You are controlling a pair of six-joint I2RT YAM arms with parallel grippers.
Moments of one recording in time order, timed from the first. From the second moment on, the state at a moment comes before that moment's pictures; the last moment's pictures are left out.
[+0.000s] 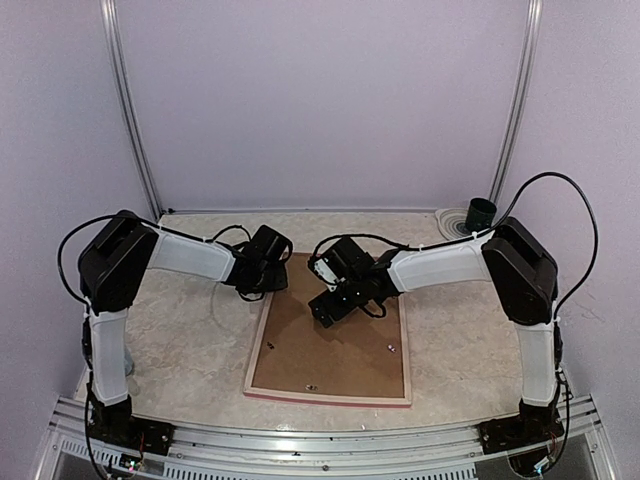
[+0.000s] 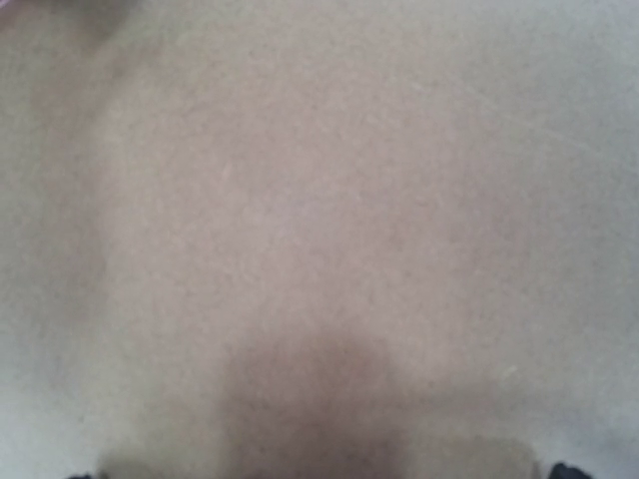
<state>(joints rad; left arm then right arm) -0.67 2.06 1.27 -0.11 -0.37 -0.67 0.89 2.10 1.42 -0.26 0.12 0.10</state>
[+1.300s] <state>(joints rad) -0.63 2.07 1.36 -0.27 -0.21 -0.52 0.88 2.11 1.43 -0.27 0.07 0.10</state>
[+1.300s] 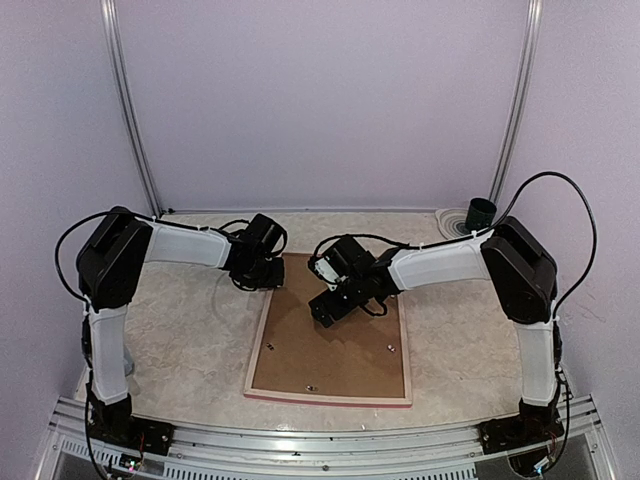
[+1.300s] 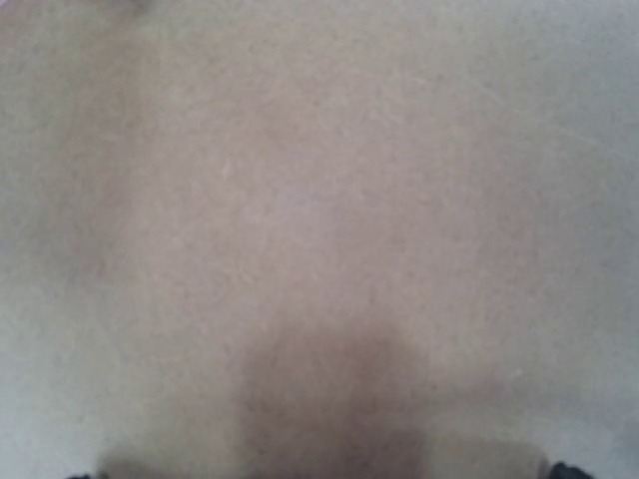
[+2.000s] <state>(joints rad) -0.59 2.11 1.50 -0.49 -0.08 -0.42 0.87 2.12 1.44 -0.28 0.06 0.10</state>
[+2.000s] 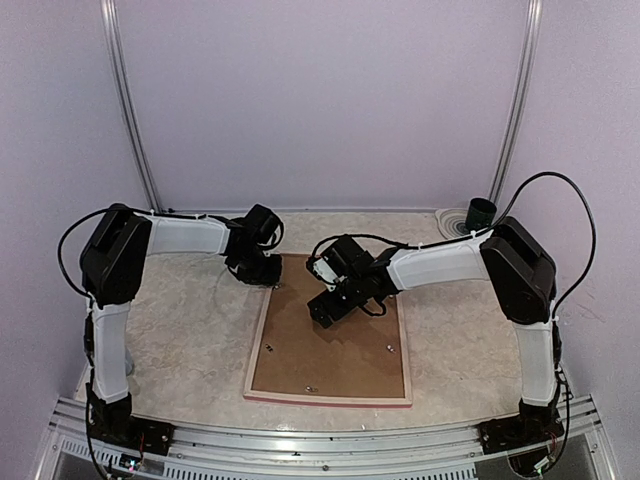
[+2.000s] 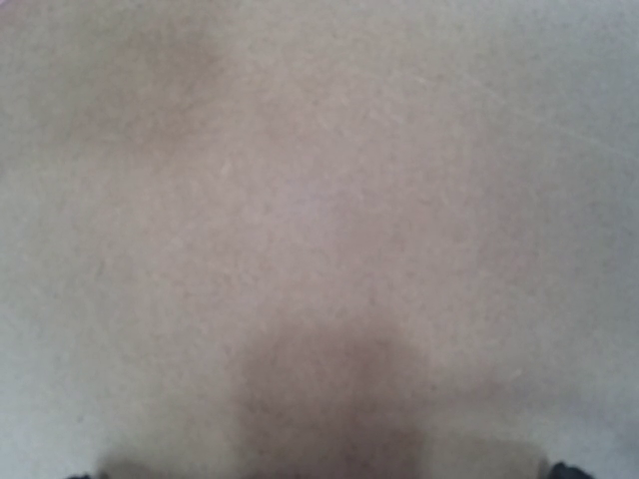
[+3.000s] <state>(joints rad) -0.58 1.78 1.06 -0.31 -0.02 -0.54 0.87 2.15 1.62 -0.45 0.11 0.08</state>
